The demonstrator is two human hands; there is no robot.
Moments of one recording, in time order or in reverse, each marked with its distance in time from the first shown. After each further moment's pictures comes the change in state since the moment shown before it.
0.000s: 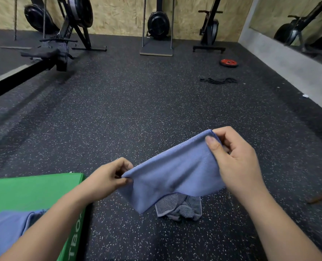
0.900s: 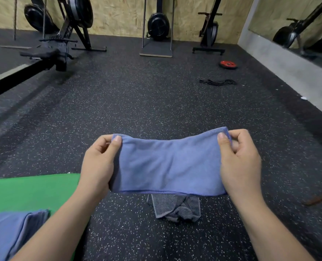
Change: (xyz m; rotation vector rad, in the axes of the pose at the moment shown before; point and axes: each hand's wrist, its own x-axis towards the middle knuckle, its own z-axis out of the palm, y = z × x) left_hand -0.003 0.078 0.000 -0.815 0.681 -0.026; right_hand 0.002 -0.001 0.009 -0.067 0.319 0.207
